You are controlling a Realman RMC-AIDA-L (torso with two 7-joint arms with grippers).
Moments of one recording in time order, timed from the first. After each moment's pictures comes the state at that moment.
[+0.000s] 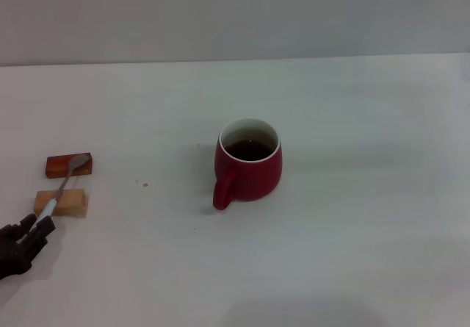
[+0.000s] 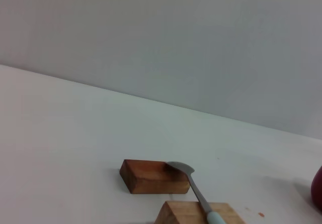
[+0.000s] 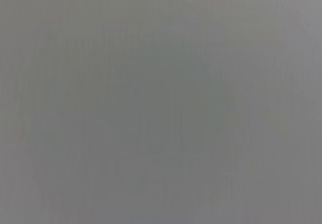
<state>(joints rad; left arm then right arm) -0.03 -2.05 0.99 0.52 1.26 1.20 -1.18 0.73 2.02 -0.56 -0.24 -0.60 -0.95 0.23</state>
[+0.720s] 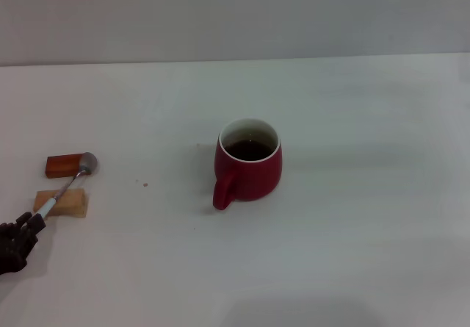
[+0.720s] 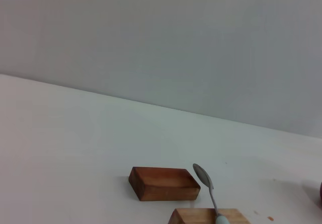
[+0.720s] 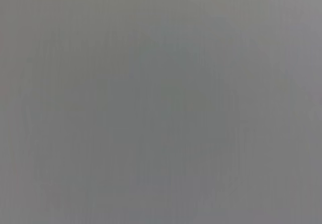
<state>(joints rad) -0.04 -2.05 0.96 0.52 1.27 1.20 -1.15 0.73 2.03 -0.56 -0.24 -0.60 -0.95 0.23</state>
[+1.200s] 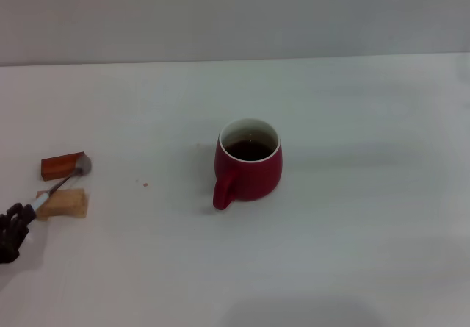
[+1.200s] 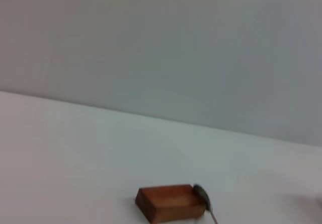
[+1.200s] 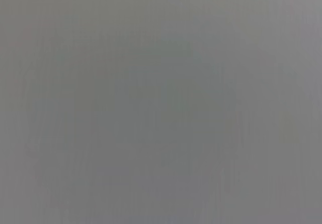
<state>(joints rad) -0.05 -2.06 0.92 0.51 1.26 1.20 -1.11 0.73 2.03 -0.56 -0.23 -0.60 -0.95 0.23</state>
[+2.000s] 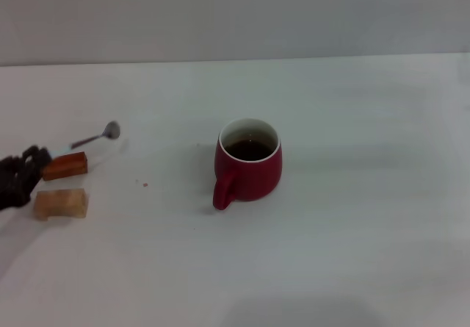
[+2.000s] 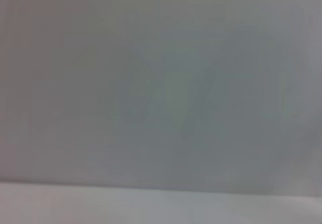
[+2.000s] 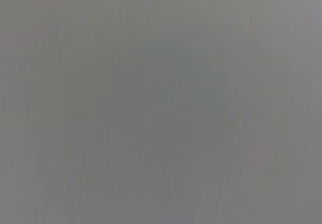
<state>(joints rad) -0.17 -2.02 0.90 0.53 1.26 1.29 -1.18 0.73 2.03 -0.55 -0.22 -0.60 -0.95 0.23</state>
